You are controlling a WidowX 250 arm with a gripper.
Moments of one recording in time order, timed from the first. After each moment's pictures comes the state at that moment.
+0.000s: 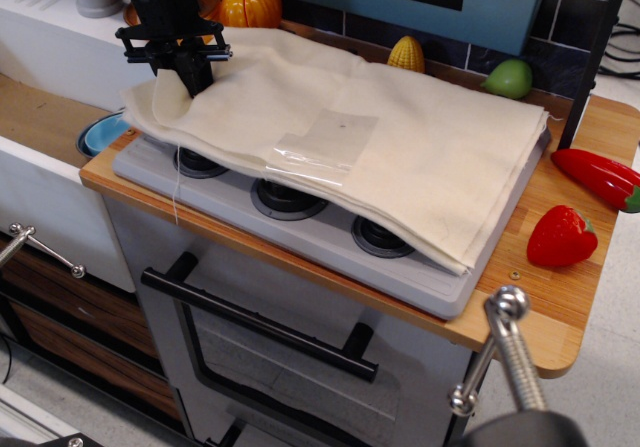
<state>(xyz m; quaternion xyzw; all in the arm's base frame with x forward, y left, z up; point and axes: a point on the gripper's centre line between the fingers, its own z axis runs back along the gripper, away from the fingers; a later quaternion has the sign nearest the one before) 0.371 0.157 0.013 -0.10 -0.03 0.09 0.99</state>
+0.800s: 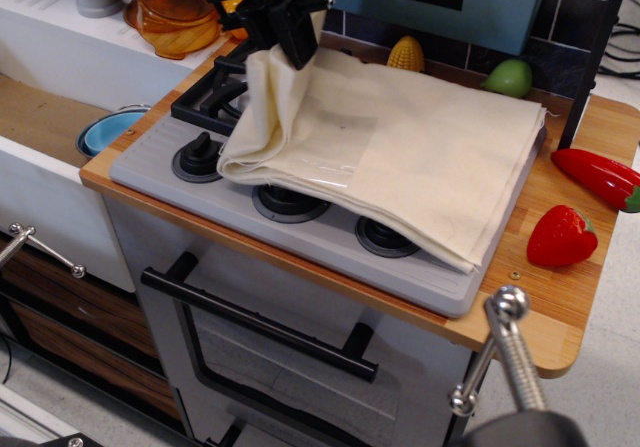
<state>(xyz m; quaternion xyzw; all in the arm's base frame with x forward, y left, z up) 0.371 0.075 0.084 -0.20 -0.07 0.06 0.97</state>
